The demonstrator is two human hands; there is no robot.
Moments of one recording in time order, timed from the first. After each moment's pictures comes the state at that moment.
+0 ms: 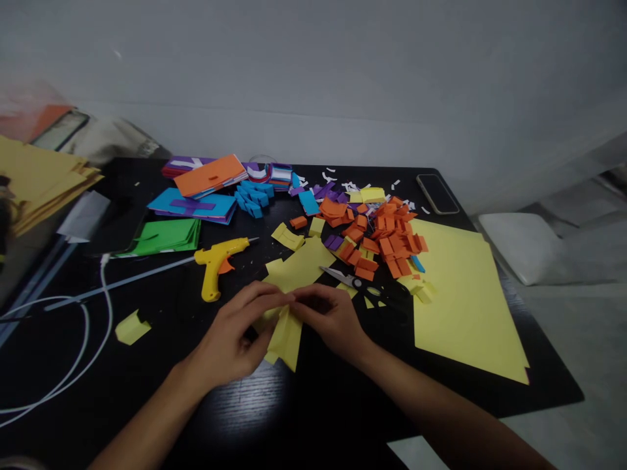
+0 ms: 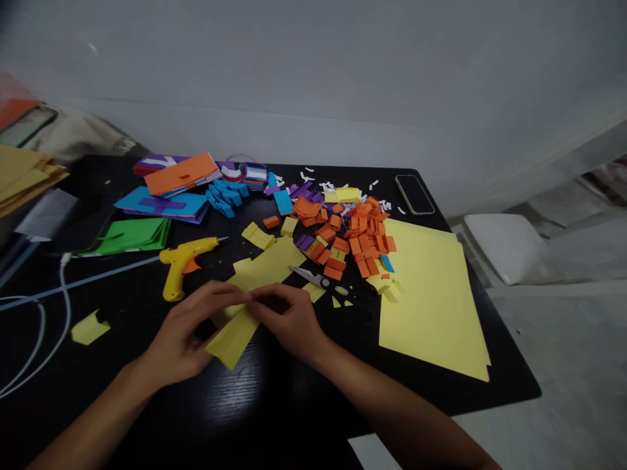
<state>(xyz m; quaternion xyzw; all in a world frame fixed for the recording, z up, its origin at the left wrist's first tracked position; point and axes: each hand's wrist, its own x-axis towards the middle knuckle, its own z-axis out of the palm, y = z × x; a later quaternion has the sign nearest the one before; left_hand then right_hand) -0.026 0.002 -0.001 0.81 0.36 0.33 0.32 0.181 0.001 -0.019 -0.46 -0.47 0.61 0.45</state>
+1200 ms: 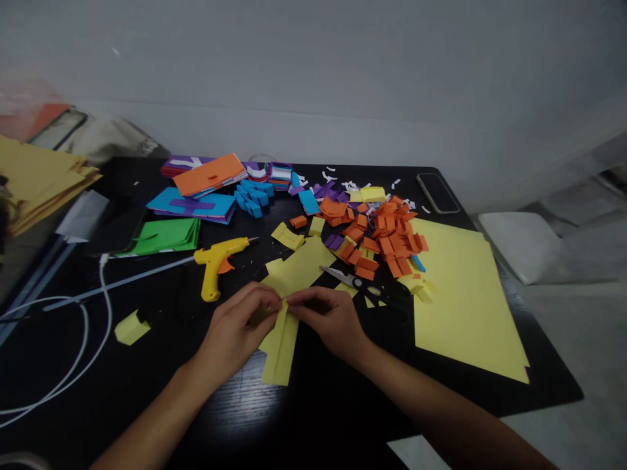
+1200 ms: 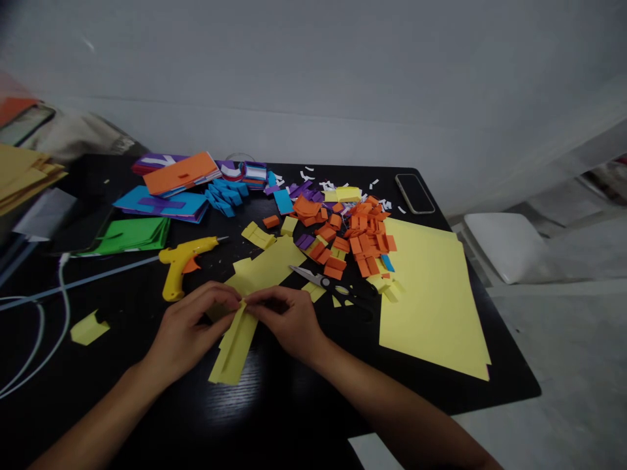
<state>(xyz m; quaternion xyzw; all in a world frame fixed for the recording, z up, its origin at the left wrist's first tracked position) -0.020 0.001 -0.007 0.77 0.43 0.36 0.30 0.179 -0.001 -0.017 -0.48 -0.49 0.58 0.45</state>
